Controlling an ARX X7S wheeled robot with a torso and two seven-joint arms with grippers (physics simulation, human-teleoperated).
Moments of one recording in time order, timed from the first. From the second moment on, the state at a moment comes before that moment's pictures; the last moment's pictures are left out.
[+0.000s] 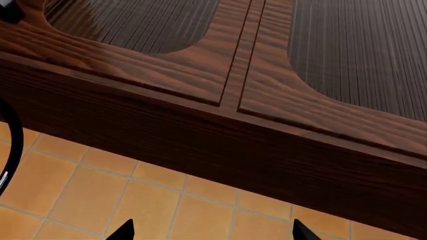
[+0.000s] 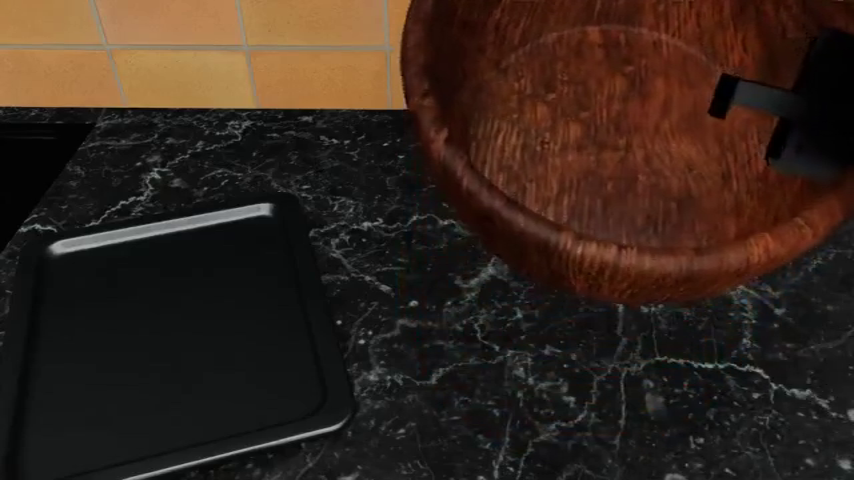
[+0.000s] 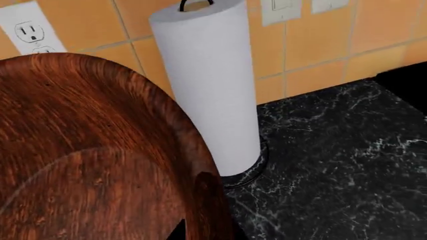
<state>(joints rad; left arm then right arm) -0.14 -0.28 -0.12 0.51 -0.51 0.25 -0.15 1.36 0.80 -0.24 0.10 1.96 1.22 1.22</state>
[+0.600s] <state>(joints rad) -0.14 -0.29 -0.10 0.50 -0.50 0.26 -0.16 1.38 0.88 -0.18 -0.03 2.02 1.22 1.24</state>
